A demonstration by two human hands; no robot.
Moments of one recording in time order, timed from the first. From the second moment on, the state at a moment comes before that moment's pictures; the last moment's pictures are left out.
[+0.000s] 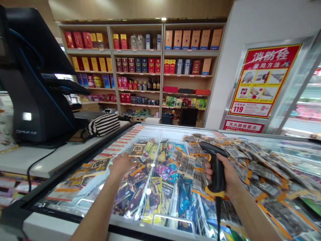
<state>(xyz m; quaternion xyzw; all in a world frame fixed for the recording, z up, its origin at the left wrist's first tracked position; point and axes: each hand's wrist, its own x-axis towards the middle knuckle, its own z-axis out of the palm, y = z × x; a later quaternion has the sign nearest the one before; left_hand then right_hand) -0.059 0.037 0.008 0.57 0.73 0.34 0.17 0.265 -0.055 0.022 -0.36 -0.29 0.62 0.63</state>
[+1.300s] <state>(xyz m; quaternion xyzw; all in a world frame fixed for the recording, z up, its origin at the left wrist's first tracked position) 0.057 0.073 -0.015 0.54 0.44 0.59 0.40 0.241 -0.068 0.029 -0.35 -0.31 0.65 0.60</state>
